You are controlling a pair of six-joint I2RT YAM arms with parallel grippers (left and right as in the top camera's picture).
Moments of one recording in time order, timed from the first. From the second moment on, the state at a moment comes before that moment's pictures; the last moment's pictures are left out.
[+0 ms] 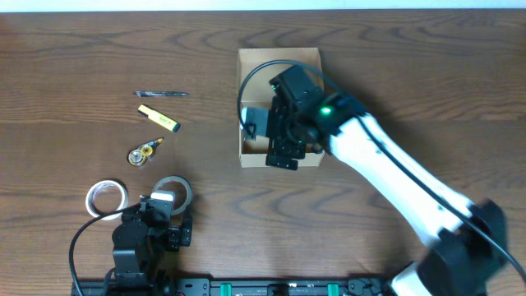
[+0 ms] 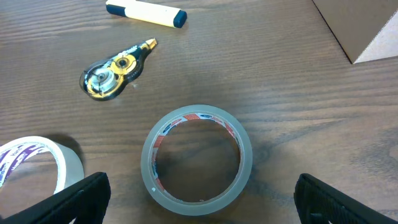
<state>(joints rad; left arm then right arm) -0.01 0.01 0.18 -0.81 0.05 0.17 0.63 1.69 1.45 -0.89 -0.20 -0.76</state>
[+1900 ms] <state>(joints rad) -0.01 0.01 0.18 -0.81 0.05 0.17 0.10 0.03 0.21 -0.85 0.02 -0.22</state>
